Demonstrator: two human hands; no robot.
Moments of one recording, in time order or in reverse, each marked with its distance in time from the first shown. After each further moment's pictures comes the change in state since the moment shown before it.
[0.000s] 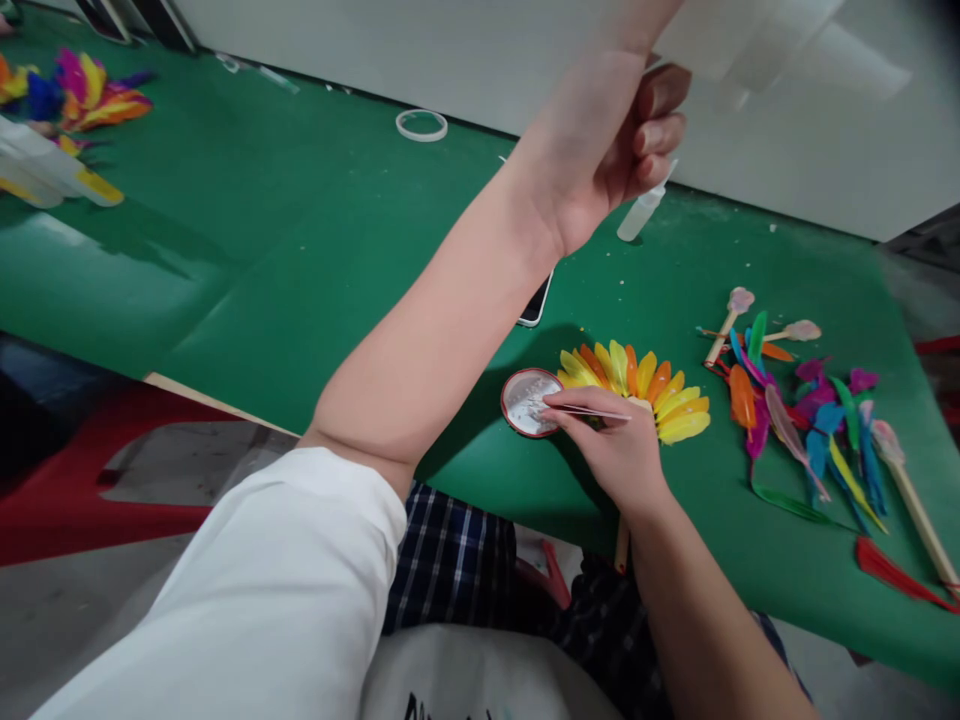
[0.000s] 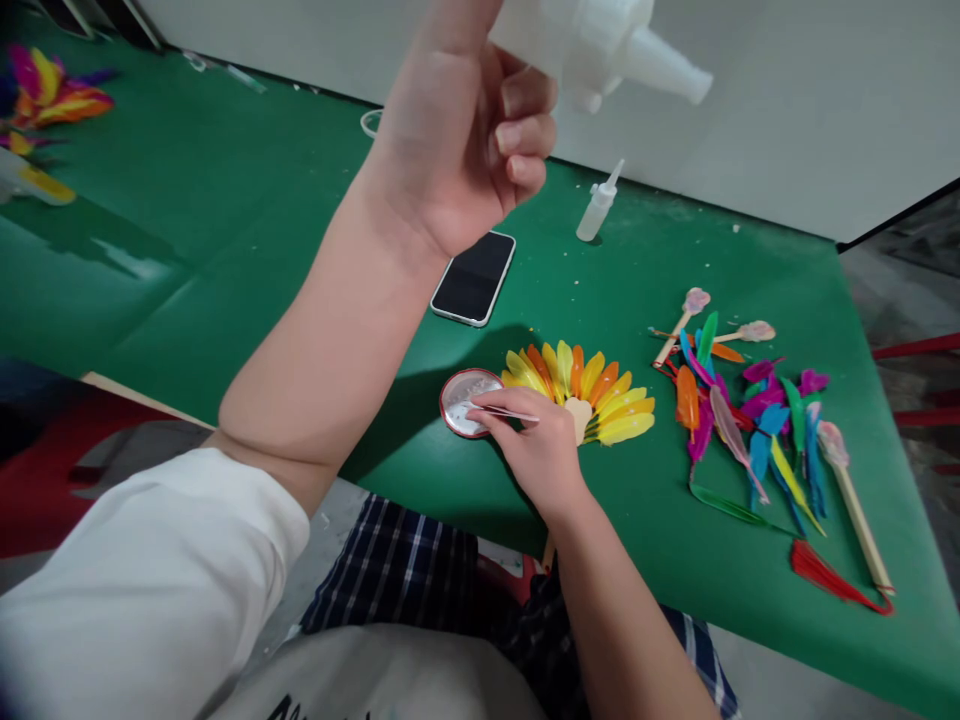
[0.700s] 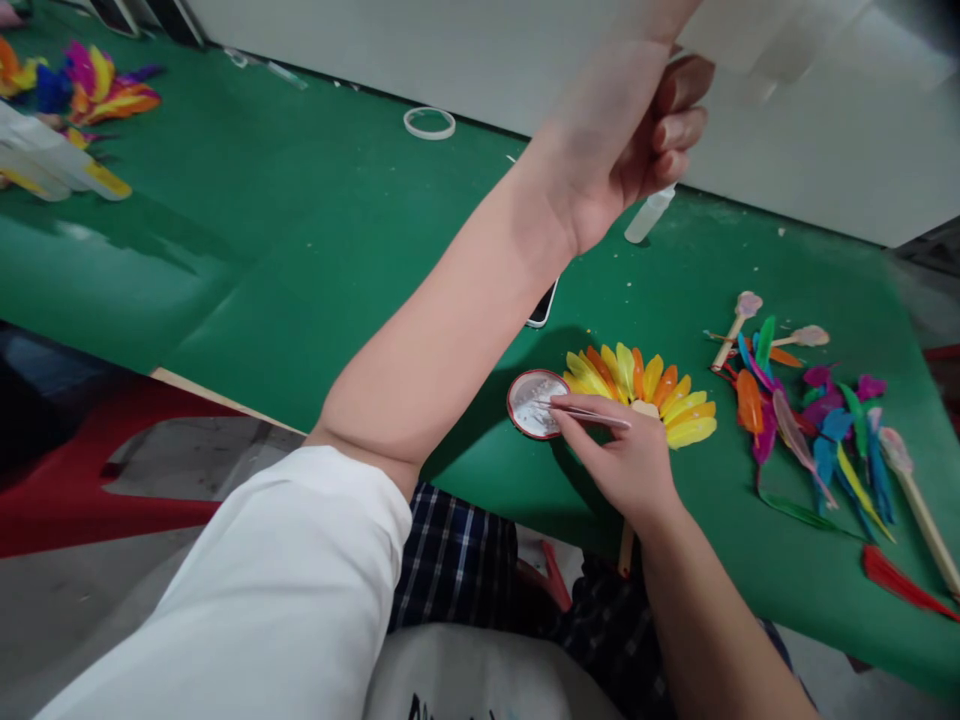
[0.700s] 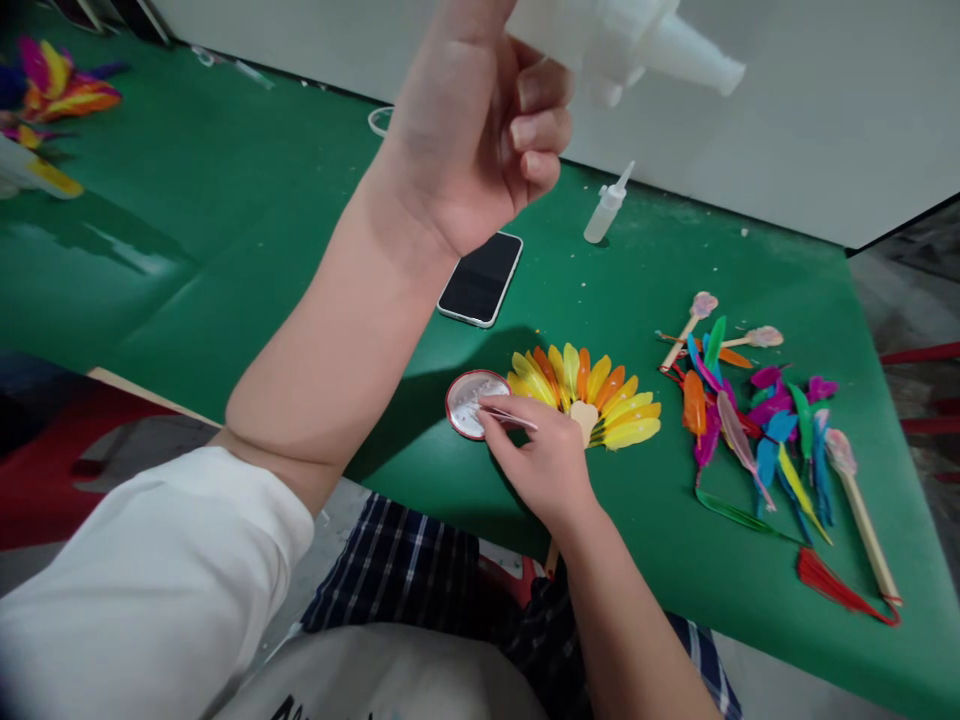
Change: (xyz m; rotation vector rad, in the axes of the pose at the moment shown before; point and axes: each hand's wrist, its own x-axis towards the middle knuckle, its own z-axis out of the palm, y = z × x) left_hand -0.008 -0.038 0.015 -0.366 0.277 0.428; right_hand -0.005 -0.007 -0.001 -0.145 -0.007 -0.030
